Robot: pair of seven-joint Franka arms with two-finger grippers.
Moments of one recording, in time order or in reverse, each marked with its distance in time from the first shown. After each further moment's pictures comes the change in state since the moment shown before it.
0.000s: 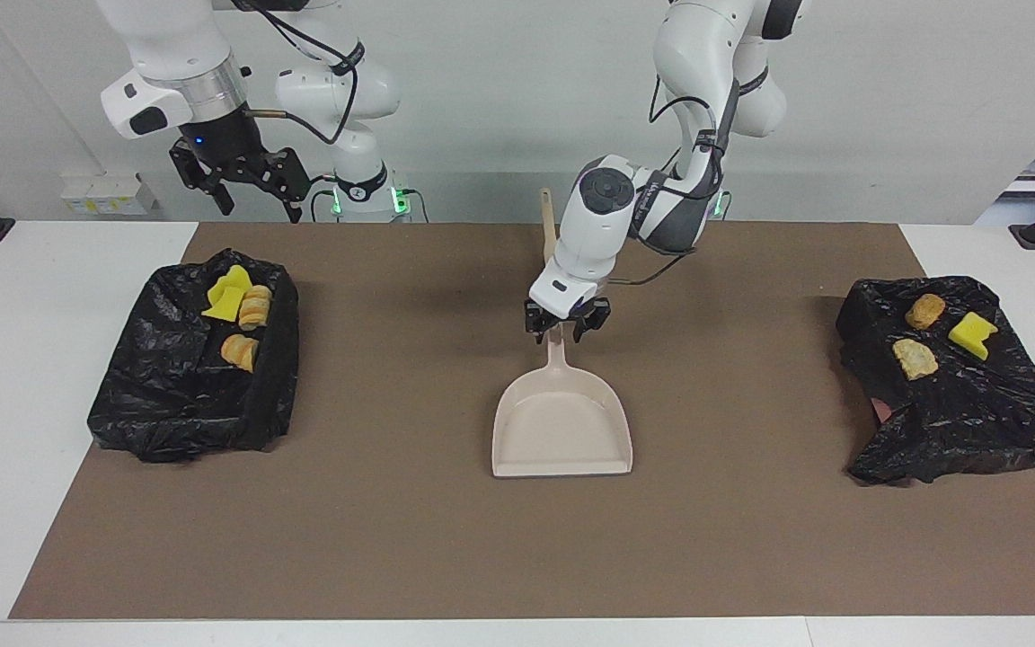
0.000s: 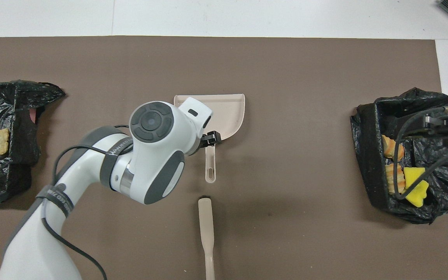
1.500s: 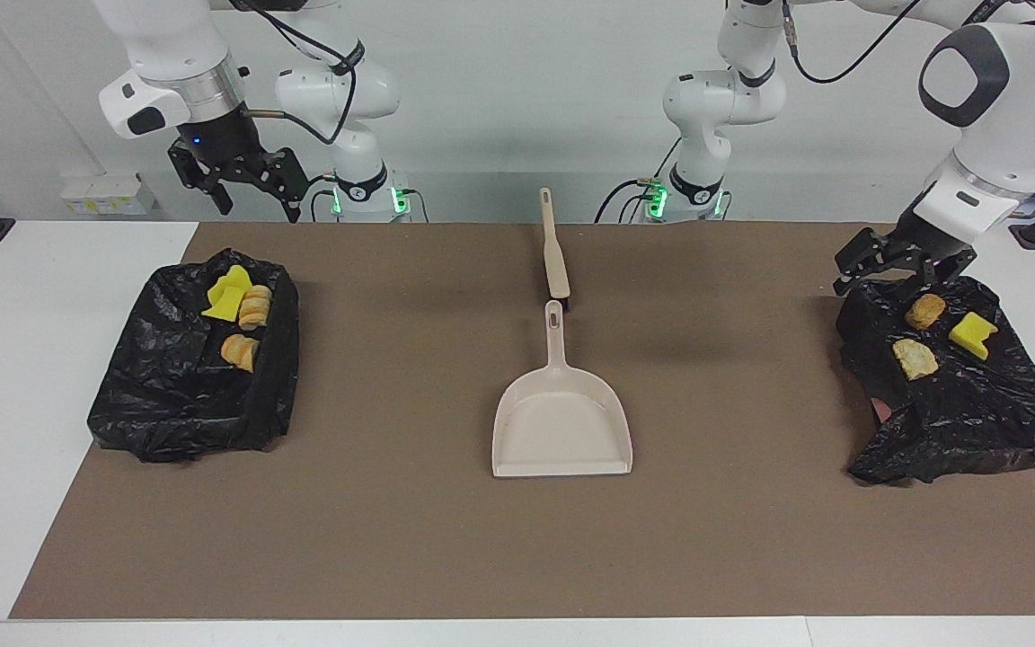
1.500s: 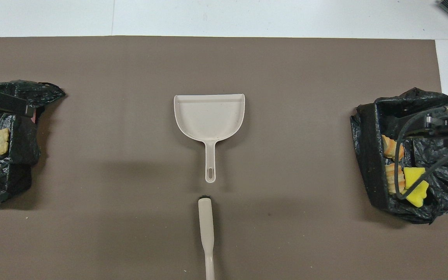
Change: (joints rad) left arm 0.591 -0.161 0.015 0.265 0.008 -0.502 0.796; right arm 0.000 0.000 -0.004 0.000 0.001 -0.003 0.000
